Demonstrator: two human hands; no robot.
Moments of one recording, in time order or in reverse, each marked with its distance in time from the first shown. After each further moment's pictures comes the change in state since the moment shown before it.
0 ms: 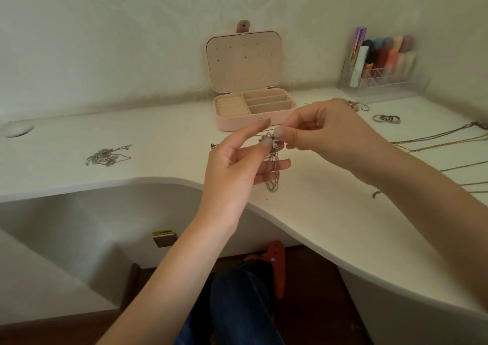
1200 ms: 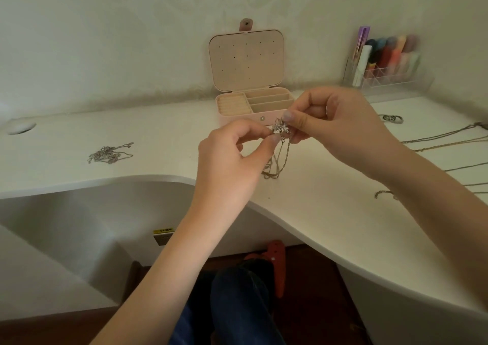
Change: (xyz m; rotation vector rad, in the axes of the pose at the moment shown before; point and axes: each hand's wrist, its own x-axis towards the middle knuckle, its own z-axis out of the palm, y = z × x) left_hand 0.007 0.008 -0.008 0.580 0.112 0.265; right_hand 0.001 -0.005 -0.002 0.014 0.100 -0.065
